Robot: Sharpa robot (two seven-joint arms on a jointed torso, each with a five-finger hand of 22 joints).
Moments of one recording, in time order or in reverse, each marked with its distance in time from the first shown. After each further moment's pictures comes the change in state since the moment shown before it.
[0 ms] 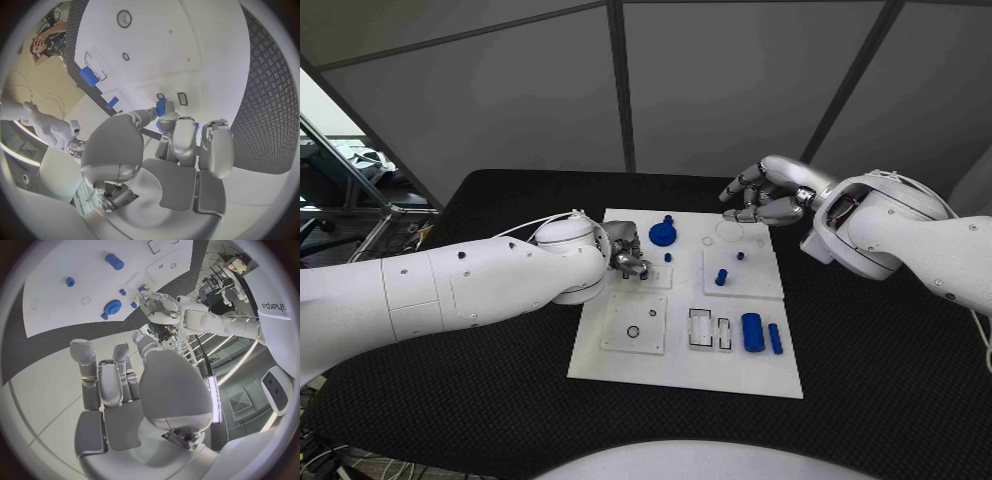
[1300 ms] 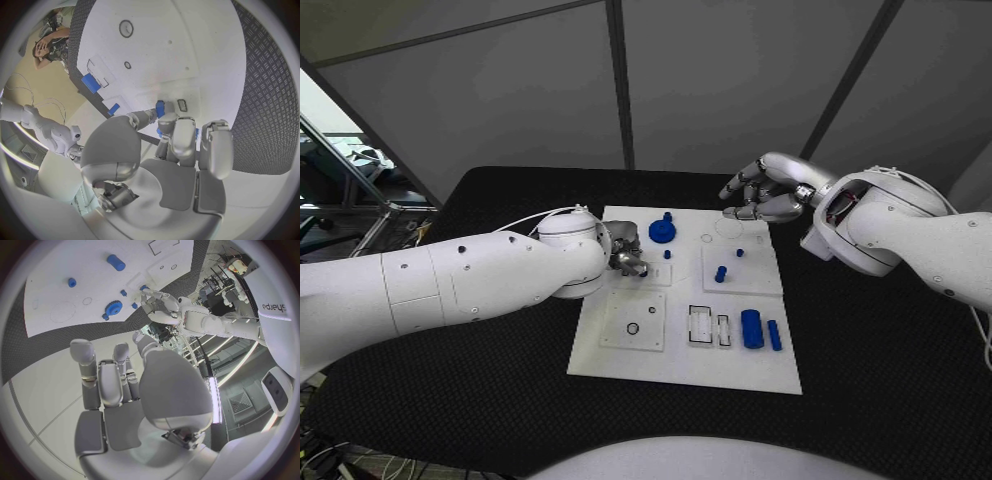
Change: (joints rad) left arm 0.003 0.007 0.005 -0.010 0.006 0.081 -0.001; left_hand -0.082 0.012 0.058 -0.042 0.000 0.004 -0.011 0.031 0.017 0.007 -0.007 0.024 0.007 -0.002 -0.005 0.000 0.002 0.000 0.004 -0.004 0.010 0.000; right arm 0.000 0.001 0.000 -0.003 -0.007 0.006 -0.003; right_hand 0.000 0.000 0.000 0.000 0.000 0.000 0.000 0.007 0.000 0.000 0.000 0.000 -0.004 0.000 0.000 -0.004 -0.001 0.000 0.000 0.000 0.000 -0.001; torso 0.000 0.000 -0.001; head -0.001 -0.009
